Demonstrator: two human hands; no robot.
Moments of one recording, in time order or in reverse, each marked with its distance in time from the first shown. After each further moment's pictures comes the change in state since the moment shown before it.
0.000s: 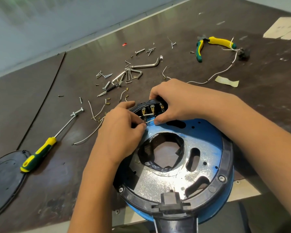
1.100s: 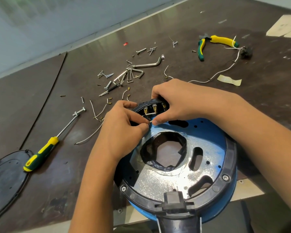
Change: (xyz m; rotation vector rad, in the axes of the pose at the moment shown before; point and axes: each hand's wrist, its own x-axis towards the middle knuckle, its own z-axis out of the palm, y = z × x) left_hand 0.003 -0.008 0.002 -0.208 -0.005 -0.065; right_hand -0.001 0.000 0.001 -0.018 -0.002 -0.009
